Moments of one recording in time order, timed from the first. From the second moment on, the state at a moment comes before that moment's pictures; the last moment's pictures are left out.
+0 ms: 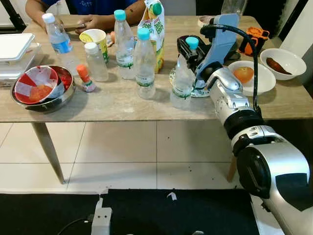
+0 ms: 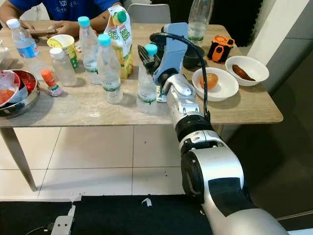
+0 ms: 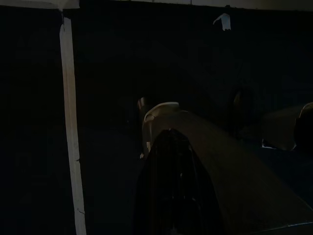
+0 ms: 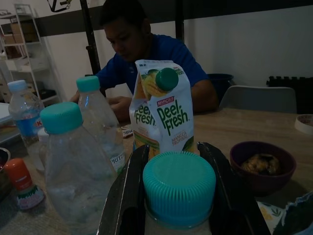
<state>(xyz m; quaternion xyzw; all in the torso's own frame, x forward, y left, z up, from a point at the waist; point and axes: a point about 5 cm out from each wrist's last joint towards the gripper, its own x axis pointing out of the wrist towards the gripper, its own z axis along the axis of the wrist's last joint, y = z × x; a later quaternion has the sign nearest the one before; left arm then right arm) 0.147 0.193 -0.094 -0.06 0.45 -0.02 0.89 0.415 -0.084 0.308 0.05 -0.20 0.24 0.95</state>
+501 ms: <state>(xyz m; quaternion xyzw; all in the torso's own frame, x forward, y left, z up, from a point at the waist) 0.150 0.193 -0.094 -0.06 0.46 -0.01 0.89 0.410 -0.077 0.320 0.06 -0.22 0.31 0.92</state>
